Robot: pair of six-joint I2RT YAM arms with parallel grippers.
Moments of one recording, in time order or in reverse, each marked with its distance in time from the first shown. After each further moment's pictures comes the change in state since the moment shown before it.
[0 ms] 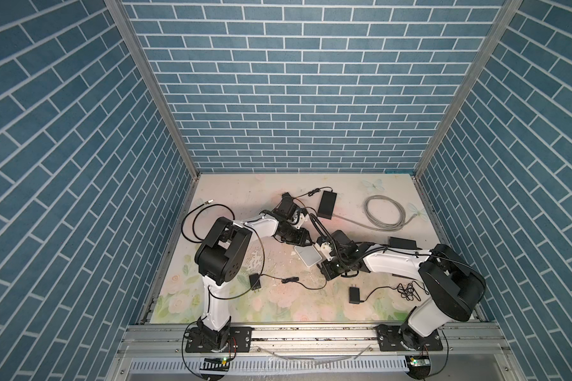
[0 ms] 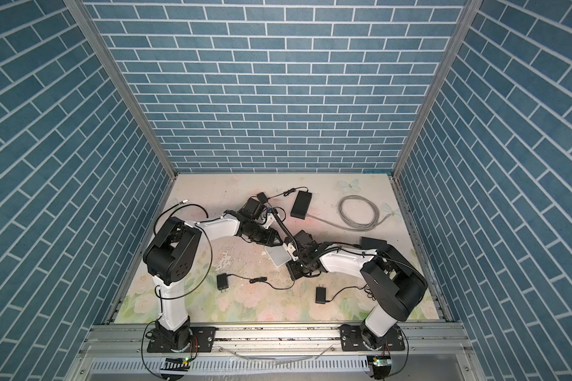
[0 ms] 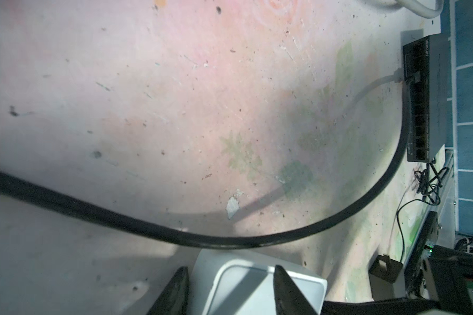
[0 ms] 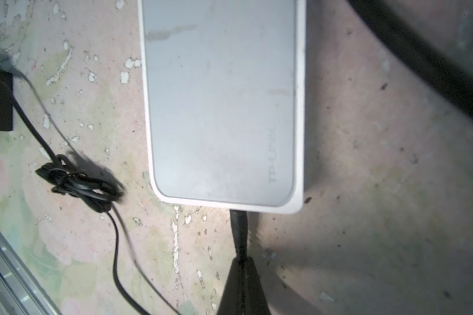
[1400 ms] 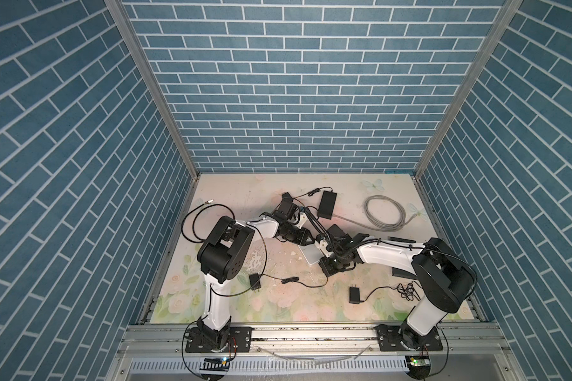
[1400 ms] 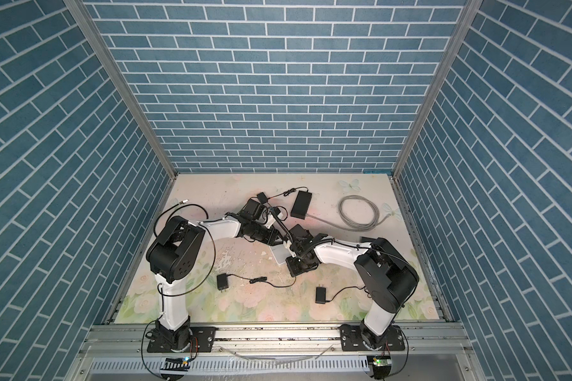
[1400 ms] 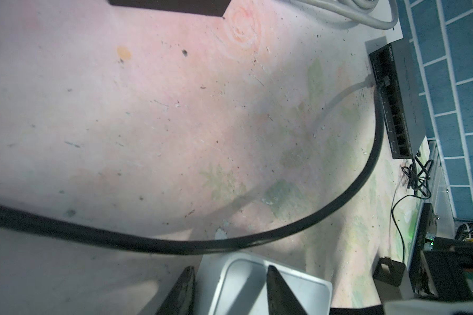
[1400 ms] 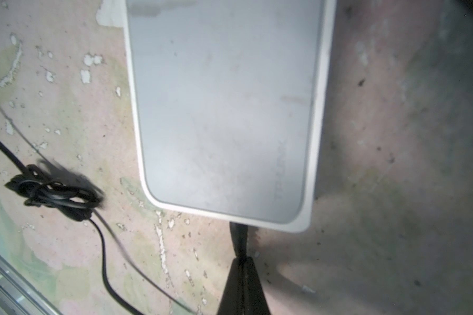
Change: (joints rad) left arm 0.001 0.021 -0.039 0.135 0.060 0.051; right arm -0.019 0.071 0.131 -0.170 0.023 0.000
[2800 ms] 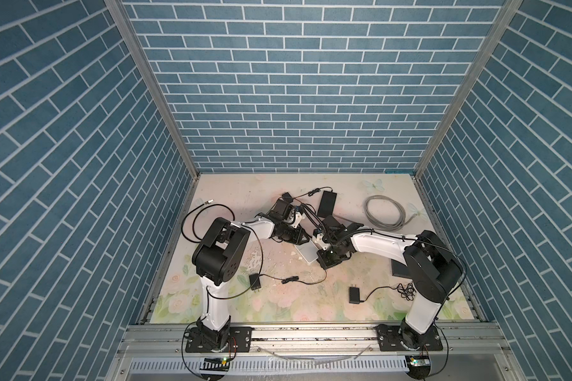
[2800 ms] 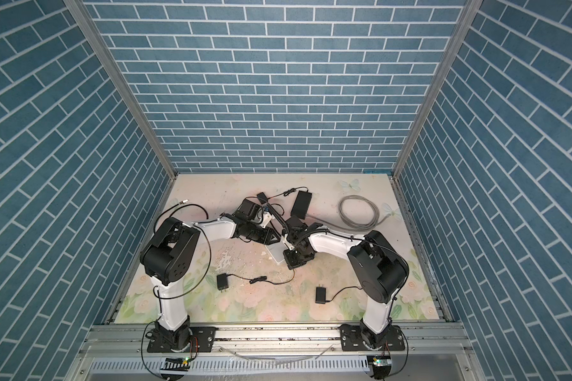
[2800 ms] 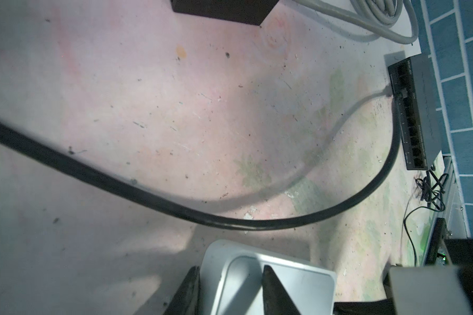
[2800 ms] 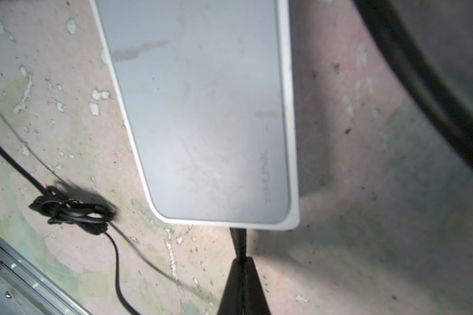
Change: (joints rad) left arm 0.026 -0.041 -0.046 0.014 -0.043 -0.034; right arm -0.030 0.095 0.170 -0.148 -0.034 -0.028
